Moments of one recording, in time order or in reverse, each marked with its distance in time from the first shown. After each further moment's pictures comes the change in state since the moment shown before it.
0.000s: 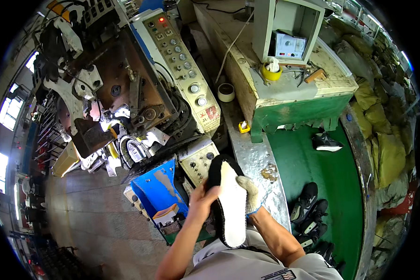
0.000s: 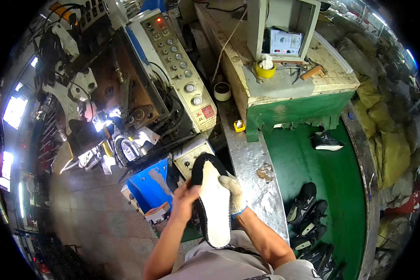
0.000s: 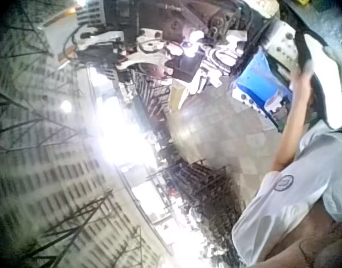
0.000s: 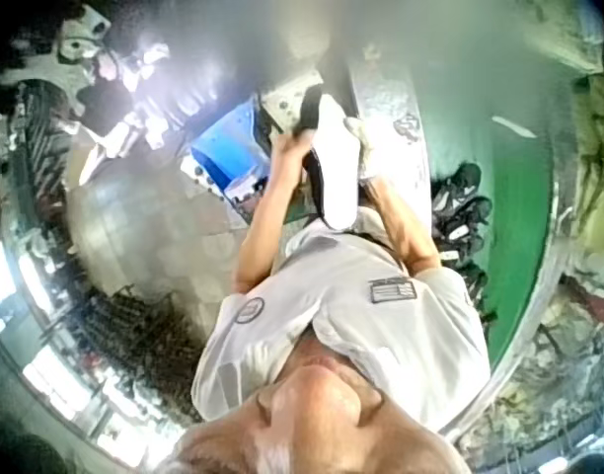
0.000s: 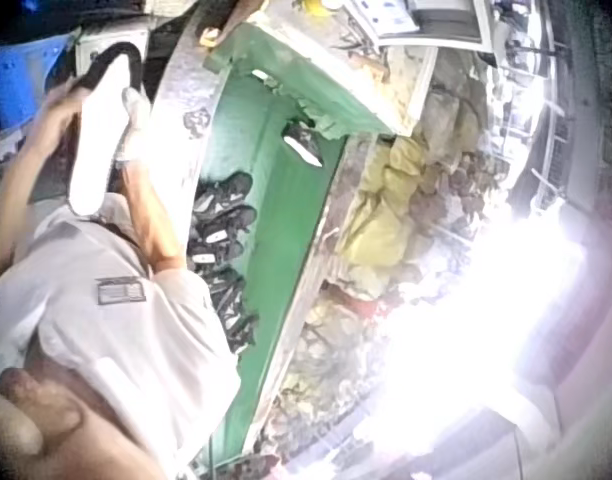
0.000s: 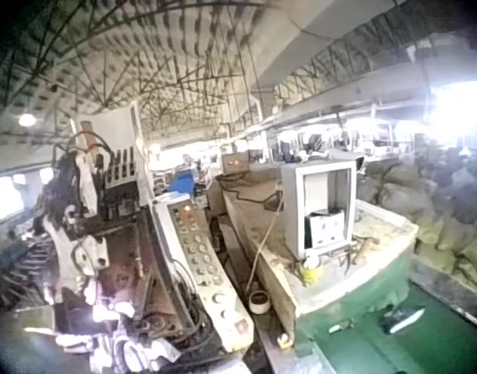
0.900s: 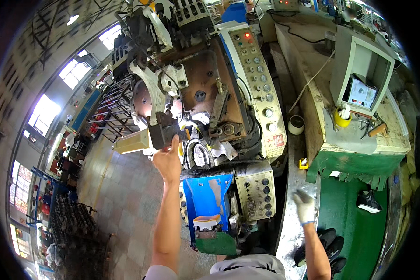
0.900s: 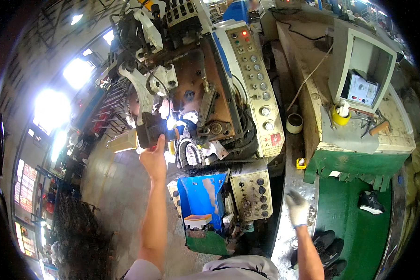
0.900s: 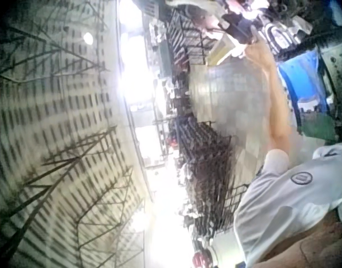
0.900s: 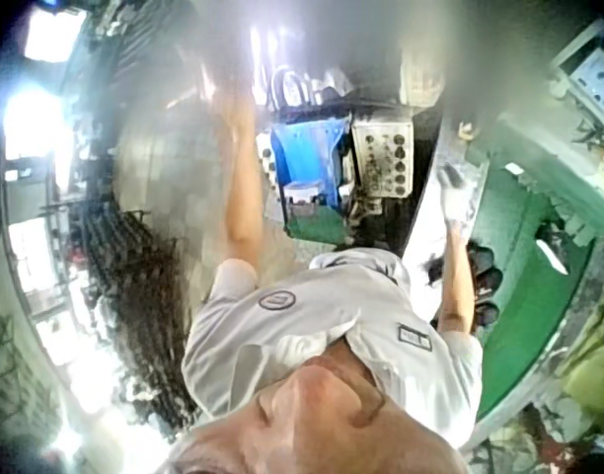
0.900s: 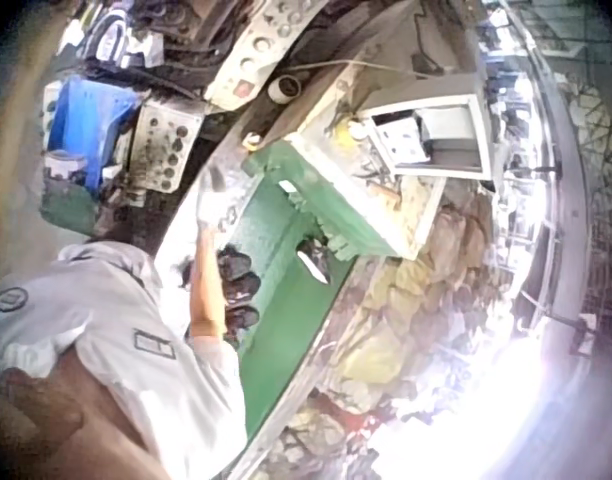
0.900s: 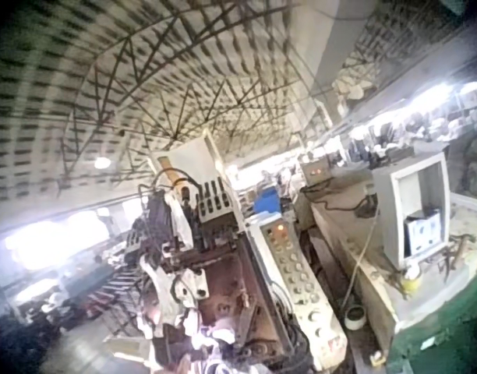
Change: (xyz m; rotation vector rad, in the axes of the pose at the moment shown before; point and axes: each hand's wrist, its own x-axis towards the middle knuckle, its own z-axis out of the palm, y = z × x) left_hand 0.067 0.197 -0.145 0.747 1.175 0.470; right_hand 0.117 -0.035 -0.149 -0.933 0.166 -0.421
